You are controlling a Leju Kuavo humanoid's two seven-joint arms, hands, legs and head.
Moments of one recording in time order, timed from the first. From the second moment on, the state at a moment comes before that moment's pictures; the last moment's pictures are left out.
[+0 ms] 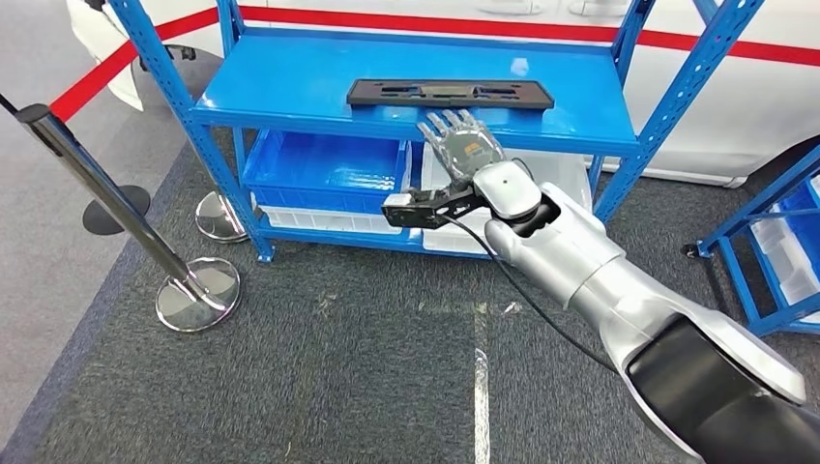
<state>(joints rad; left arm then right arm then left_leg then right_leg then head) -0.11 0.15 -0.89 -0.20 1.14 0.45 0.21 -1.11 -0.03 1.05 -0.62 1.01 0.08 0.04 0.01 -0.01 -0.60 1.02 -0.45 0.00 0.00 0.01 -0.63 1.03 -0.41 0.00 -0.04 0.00</state>
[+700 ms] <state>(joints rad) -0.11 0.15 -0.89 -0.20 1.14 0.45 0.20 -1.12 -0.03 1.05 -0.62 1.00 0.08 0.04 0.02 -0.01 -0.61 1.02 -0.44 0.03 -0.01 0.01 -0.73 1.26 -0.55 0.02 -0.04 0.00</state>
